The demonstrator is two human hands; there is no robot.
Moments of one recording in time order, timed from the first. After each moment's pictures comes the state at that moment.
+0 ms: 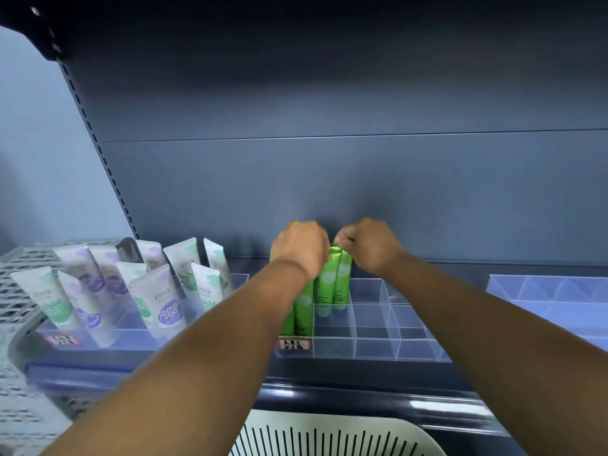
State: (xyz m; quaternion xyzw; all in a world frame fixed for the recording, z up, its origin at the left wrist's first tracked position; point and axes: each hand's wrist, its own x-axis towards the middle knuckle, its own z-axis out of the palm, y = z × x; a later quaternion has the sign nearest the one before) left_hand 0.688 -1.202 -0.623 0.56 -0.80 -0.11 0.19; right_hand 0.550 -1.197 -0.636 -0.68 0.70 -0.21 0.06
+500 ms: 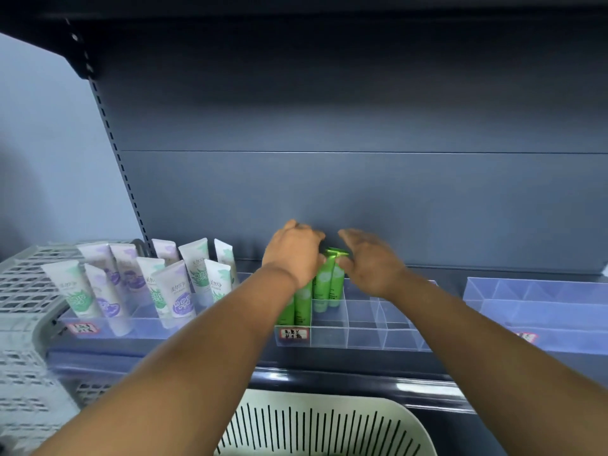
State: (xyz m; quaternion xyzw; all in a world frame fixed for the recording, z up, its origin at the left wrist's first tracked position) left_hand 0.712 -1.174 -0.612 0.48 -0.86 0.01 0.17; right_hand 0.564 -1.140 -0.629 -0.70 0.71 -0.12 0.03
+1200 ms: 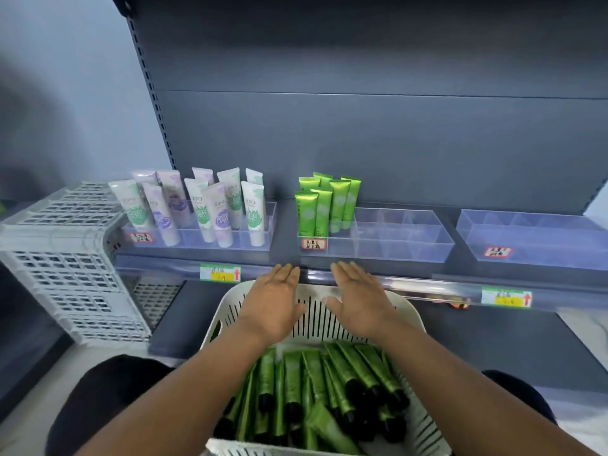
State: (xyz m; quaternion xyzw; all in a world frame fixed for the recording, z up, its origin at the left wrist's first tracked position) left_hand 0.821 -1.023 -0.735 0.49 -0.87 -0.03 0.04; right_hand 0.657 -0.987 -0.733 -0.70 0.71 -0.05 0.09
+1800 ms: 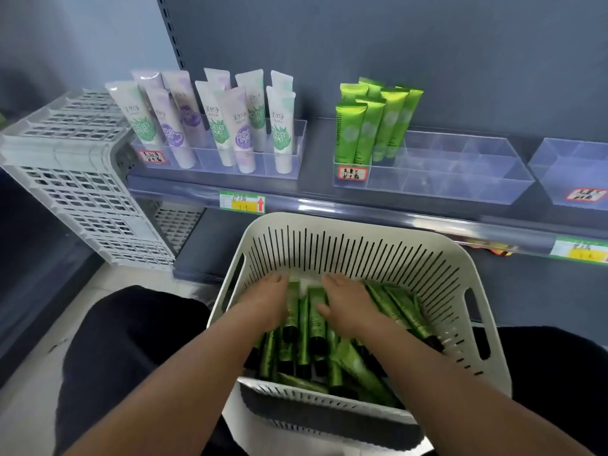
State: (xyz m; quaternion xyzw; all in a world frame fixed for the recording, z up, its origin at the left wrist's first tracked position) left_hand 0.874 -1.018 -0.849 0.56 -0.79 -0.20 -0.14; right_hand 0.715 -0.985 -0.863 -0.71 0.66 0.04 0.23
